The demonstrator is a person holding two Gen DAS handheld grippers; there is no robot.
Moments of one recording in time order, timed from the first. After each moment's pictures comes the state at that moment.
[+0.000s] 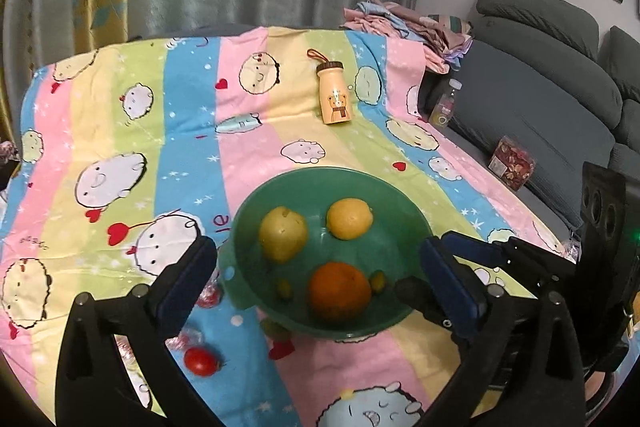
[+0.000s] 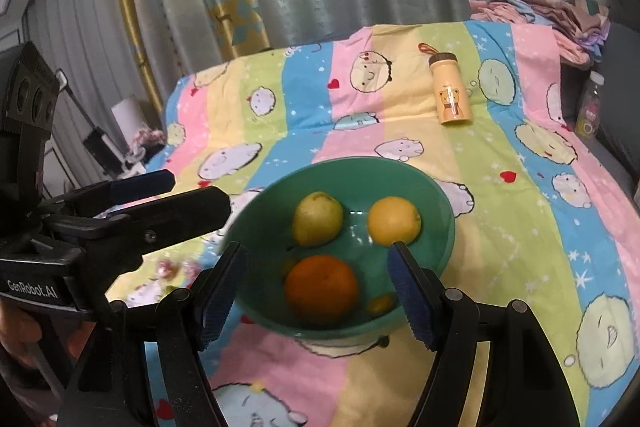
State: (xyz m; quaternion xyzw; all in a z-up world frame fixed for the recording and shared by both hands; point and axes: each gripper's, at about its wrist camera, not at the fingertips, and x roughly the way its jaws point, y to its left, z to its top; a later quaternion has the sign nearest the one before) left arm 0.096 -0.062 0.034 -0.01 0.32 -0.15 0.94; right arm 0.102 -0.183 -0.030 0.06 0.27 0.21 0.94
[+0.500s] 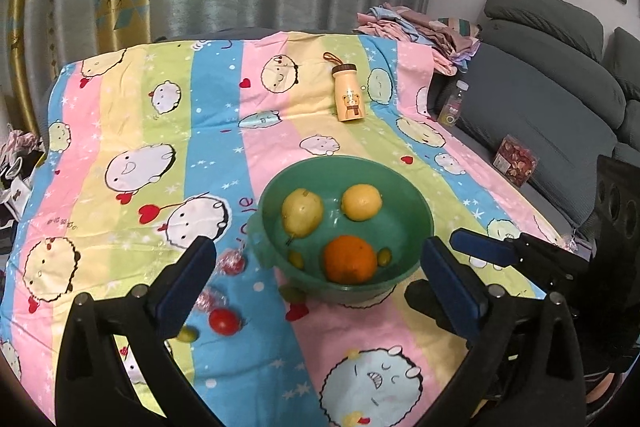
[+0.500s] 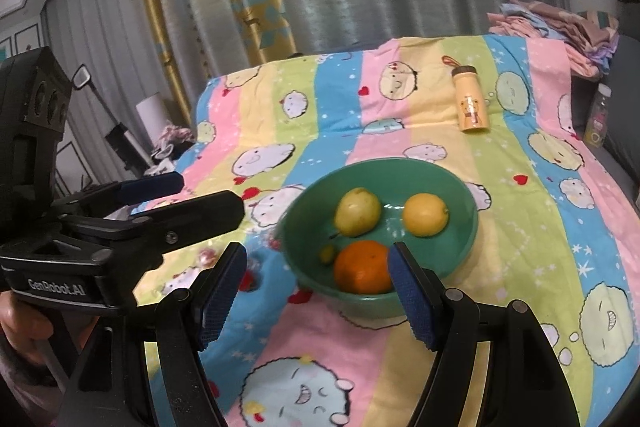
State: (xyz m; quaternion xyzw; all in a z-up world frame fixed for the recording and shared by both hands) left arm 0.053 -0.046 0.043 -0.01 0.32 -0.12 0.94; right arm 0.059 -0.161 -0.016 0.04 0.26 0.24 0.94
